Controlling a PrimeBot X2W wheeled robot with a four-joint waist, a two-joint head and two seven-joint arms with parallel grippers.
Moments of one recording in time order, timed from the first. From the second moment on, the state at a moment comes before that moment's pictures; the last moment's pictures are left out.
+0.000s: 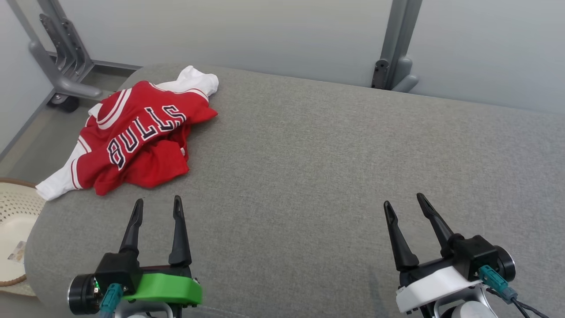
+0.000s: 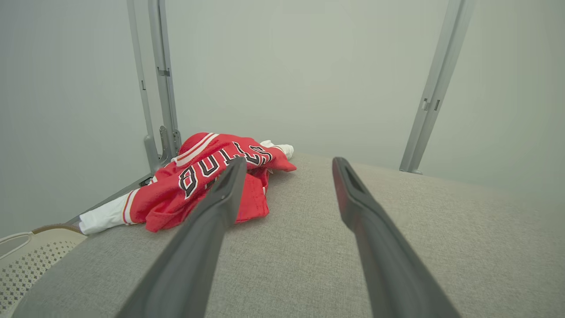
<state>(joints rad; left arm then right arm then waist) -0.02 0.05 -0.14 0.11 -0.20 0.05 -0.26 0.00 -0.05 0.16 0.09 0.12 0.13 -0.26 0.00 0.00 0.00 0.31</state>
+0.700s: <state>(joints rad) -0.01 0.05 -0.12 0.11 -0.21 0.07 -0.26 0.01 -0.05 0.18 0.10 0.12 0.13 -0.26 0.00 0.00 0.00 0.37</state>
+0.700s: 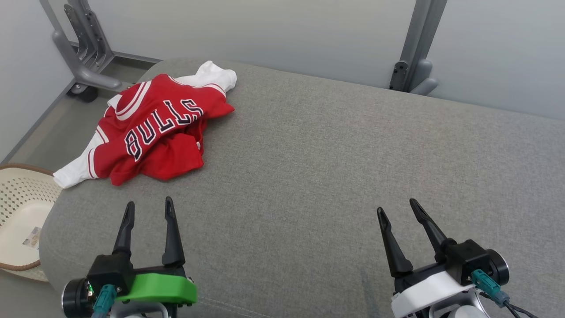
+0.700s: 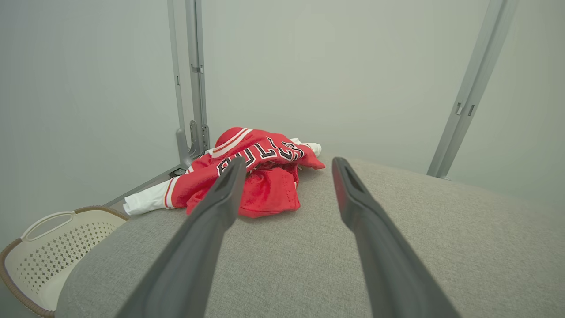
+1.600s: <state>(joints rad) -0.70 0.08 0.05 0.53 -0.26 0.06 -0.26 -0.11 -0.13 0.16 0.08 0.08 0.13 -0.26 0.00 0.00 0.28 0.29</state>
